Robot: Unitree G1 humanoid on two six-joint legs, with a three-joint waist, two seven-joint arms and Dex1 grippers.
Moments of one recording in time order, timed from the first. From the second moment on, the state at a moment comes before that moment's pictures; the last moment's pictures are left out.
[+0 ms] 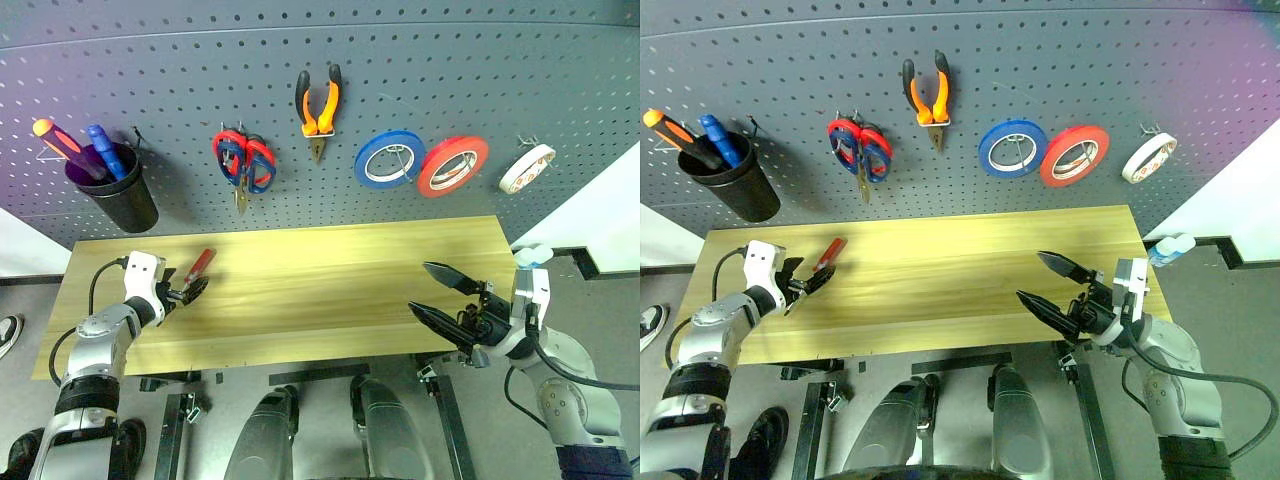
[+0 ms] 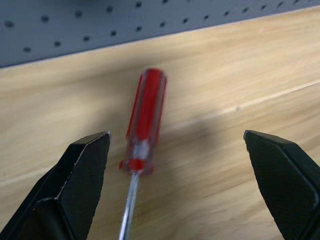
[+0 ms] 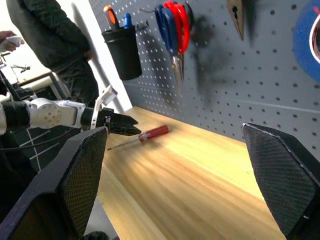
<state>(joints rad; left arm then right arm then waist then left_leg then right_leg) -0.36 0.57 0.21 0.68 -0.26 0.08 -0.69 0.06 -0.48 -0.22 -0.18 0.71 0.16 1.12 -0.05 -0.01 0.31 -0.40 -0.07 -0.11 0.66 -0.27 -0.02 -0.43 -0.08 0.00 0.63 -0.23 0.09</state>
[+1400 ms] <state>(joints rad) -0.42 0.52 0.21 0.80 -0.21 0.04 -0.74 0.06 -0.51 -0.25 -0.20 0.74 0.16 1.12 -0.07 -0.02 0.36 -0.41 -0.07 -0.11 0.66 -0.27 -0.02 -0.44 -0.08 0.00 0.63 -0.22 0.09</state>
